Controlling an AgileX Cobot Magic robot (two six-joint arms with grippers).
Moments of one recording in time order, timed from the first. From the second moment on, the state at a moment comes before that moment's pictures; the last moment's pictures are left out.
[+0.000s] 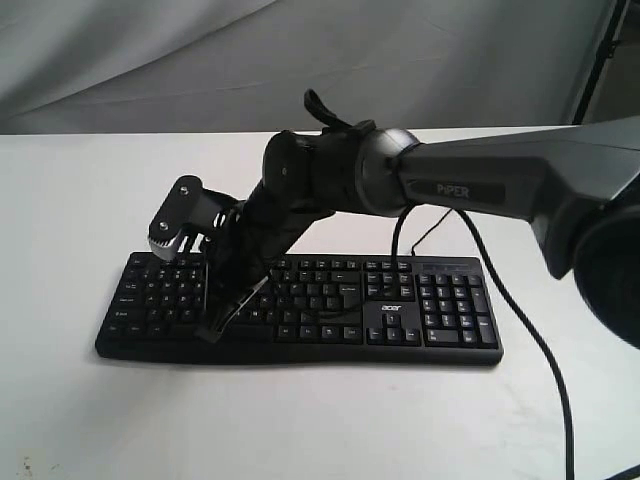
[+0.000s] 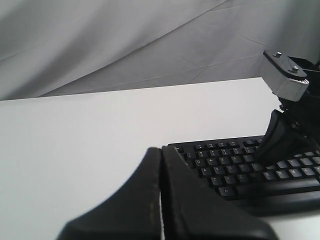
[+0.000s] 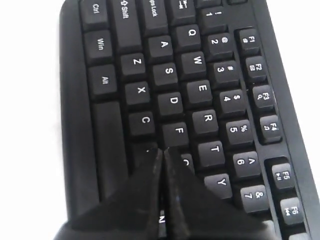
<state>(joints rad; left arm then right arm) -0.17 0.00 0.00 0.04 0.26 -0.02 0.75 2.26 -1.67 0.46 0.65 -0.93</state>
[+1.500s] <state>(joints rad) -0.17 0.00 0.00 0.04 0.26 -0.02 0.72 2.25 -1.67 0.45 0.62 -0.96</state>
